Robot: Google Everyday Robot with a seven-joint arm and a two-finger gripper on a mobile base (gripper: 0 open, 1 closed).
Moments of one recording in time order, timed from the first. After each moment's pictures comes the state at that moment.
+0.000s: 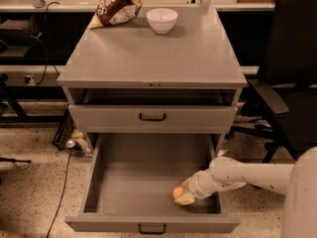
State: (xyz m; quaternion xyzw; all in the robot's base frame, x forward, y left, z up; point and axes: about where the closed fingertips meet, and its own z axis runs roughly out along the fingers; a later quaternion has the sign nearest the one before) arm 0.502 -0.104 0.362 -0.50 0.82 0.21 0.19
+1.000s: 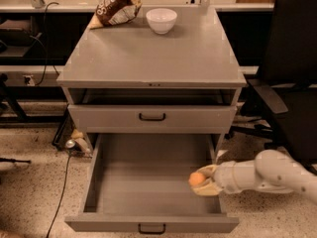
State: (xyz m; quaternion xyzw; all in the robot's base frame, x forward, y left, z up) arm 0.481 -0.151 0.517 -0.49 0.77 0.25 0.32
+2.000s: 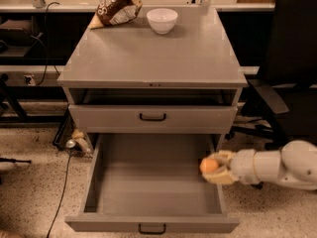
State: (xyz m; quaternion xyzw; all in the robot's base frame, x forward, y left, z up) arm 0.488 -0.186 0.599 -0.48 0.75 0.24 0.38
